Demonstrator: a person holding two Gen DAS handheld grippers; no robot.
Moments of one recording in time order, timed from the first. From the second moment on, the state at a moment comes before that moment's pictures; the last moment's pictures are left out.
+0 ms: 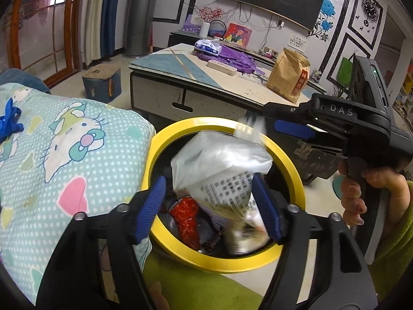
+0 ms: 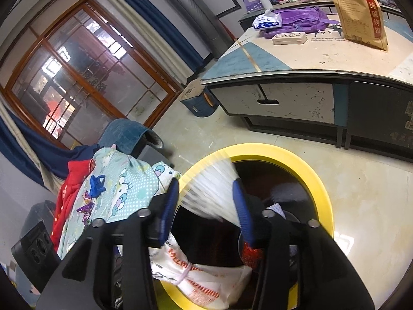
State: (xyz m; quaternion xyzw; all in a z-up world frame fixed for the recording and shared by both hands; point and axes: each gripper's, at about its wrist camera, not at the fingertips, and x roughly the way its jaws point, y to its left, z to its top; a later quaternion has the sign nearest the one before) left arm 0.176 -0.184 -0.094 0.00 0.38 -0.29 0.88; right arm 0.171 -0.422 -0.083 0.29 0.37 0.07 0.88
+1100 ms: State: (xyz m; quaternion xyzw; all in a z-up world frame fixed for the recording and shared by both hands) left arm 0.147 -0.101 -0.037 -0.03 0.32 -0.17 0.93; right arm 0.159 -0.356 -0.039 0.19 0.35 0.11 0.91
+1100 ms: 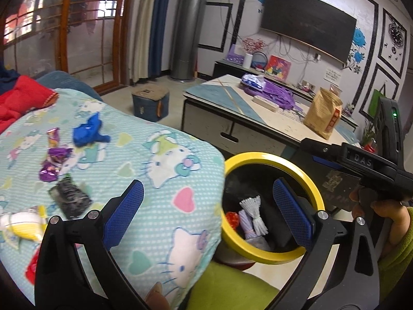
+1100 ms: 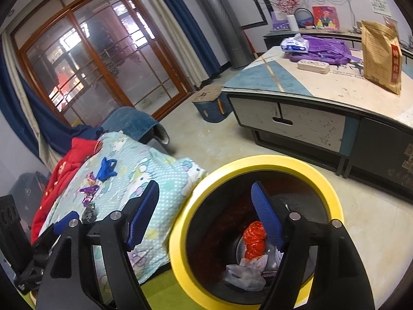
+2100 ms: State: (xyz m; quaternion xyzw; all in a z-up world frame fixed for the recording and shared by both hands) left arm 0.114 -0.003 -0.005 -0.08 0.27 -0.06 0.96; right arm 0.134 -0.245 -0.011 0.09 0.32 0.21 0.92
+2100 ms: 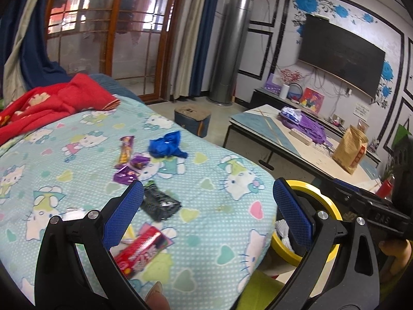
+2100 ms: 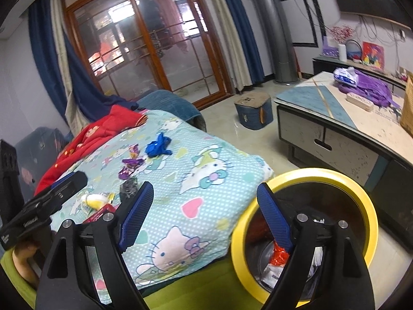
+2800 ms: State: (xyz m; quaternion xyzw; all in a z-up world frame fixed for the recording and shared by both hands) left arm 0.114 0.084 -0.012 -0.12 0.30 0.02 0.95; right arm 0.150 -0.161 -0.012 0.04 0.34 0.27 0.90
